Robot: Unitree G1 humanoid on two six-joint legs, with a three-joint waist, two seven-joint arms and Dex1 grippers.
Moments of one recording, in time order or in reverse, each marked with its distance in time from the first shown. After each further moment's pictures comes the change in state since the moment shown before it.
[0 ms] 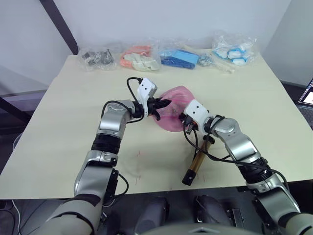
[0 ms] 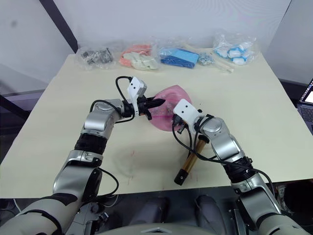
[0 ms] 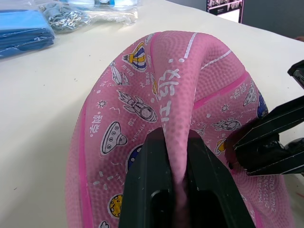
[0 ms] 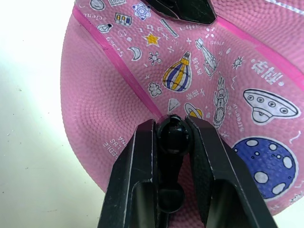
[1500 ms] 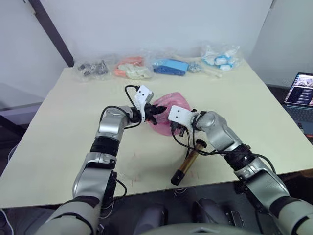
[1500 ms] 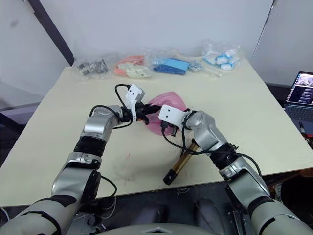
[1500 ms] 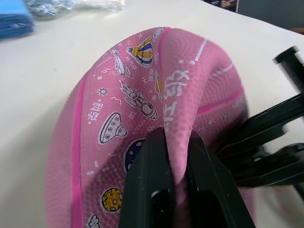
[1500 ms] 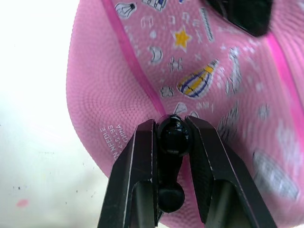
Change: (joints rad) left arm 0.020 0.016 0.007 0.076 0.017 0.008 0.006; right arm -0.173 0.051 0.148 0.187 -0.243 0.012 0.141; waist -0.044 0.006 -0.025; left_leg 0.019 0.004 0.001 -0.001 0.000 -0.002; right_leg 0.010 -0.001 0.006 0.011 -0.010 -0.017
